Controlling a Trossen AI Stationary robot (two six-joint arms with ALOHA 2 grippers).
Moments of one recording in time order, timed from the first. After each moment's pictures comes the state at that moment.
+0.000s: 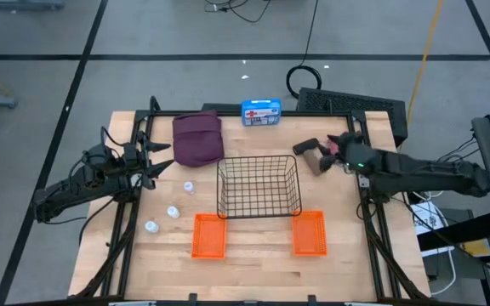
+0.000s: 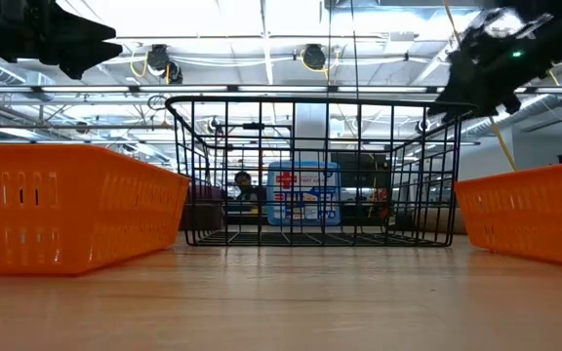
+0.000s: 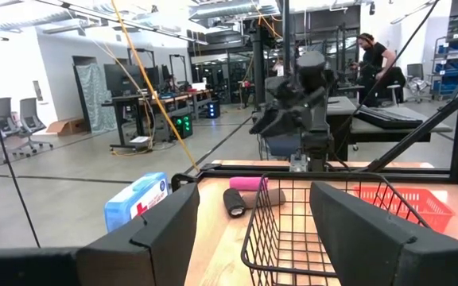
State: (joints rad) left arm 0.35 0.04 0.27 -0.11 0.13 0.07; right arm -0.17 0.61 0.49 -0.40 0.66 0.41
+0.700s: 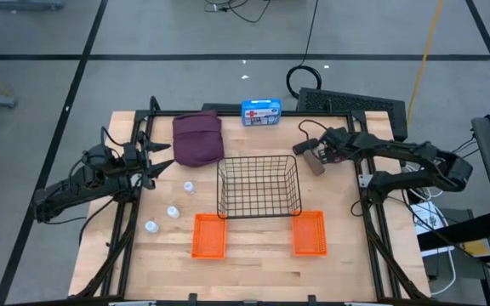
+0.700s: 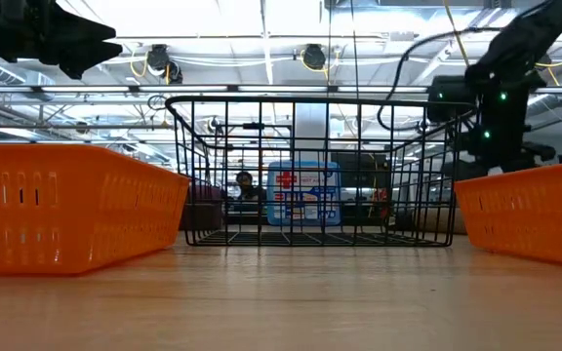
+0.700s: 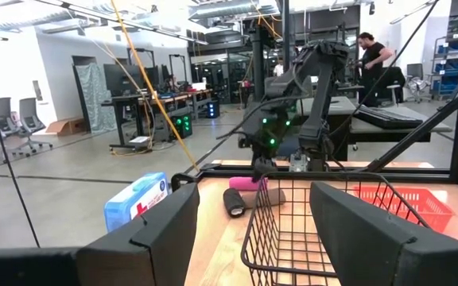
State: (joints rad) left arm 0.35 0.04 0.27 -0.11 0.13 0.07; right arm -0.65 1.17 0.54 -0.71 0.44 0.63
